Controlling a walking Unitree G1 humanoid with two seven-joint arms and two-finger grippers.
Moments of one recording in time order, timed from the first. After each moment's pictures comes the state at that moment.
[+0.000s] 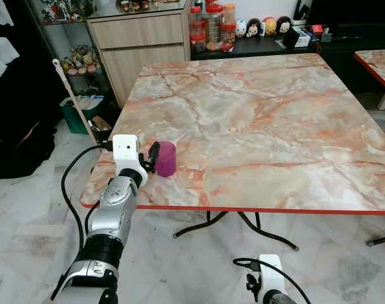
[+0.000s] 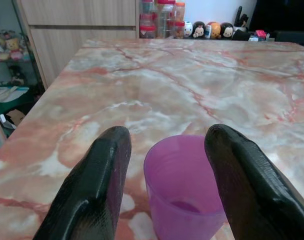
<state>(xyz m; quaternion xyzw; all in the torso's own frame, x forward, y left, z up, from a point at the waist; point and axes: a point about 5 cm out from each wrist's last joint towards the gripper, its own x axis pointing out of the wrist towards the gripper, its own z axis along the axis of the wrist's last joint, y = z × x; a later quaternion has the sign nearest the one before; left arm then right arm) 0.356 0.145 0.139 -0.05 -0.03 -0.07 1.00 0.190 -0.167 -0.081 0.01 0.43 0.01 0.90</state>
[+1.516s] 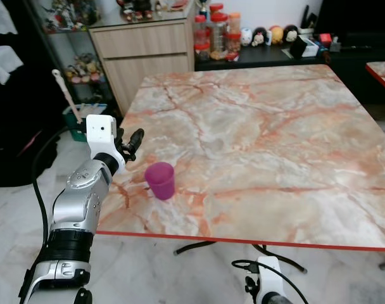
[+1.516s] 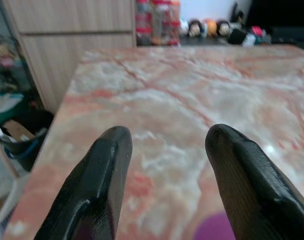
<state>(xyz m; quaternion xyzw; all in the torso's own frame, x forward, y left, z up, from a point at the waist) 0.349 0.176 0.180 -0.04 0.02 -0.14 0.99 0.187 -0.162 -0.083 0.02 0.44 0.02 0.90</state>
